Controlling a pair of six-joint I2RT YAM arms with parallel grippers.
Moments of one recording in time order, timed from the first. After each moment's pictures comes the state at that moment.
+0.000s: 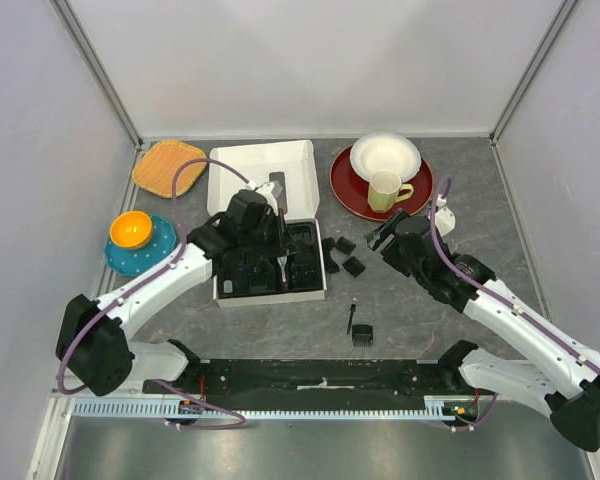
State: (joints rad) left arm -0.67 1.29 0.97 -0.32 0.14 -0.63; right arm 0.67 0.96 0.84 -0.52 0.39 1.16
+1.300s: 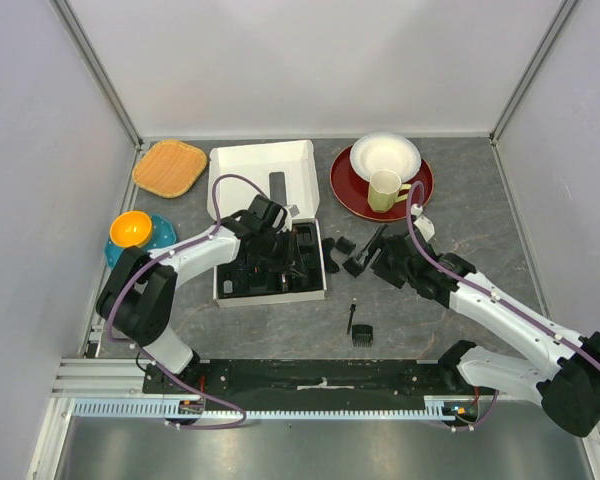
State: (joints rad) left arm -0.58 1.62 0.99 -0.38 0.48 -0.56; right arm 0.66 1.06 0.77 -0.51 0.23 1.09
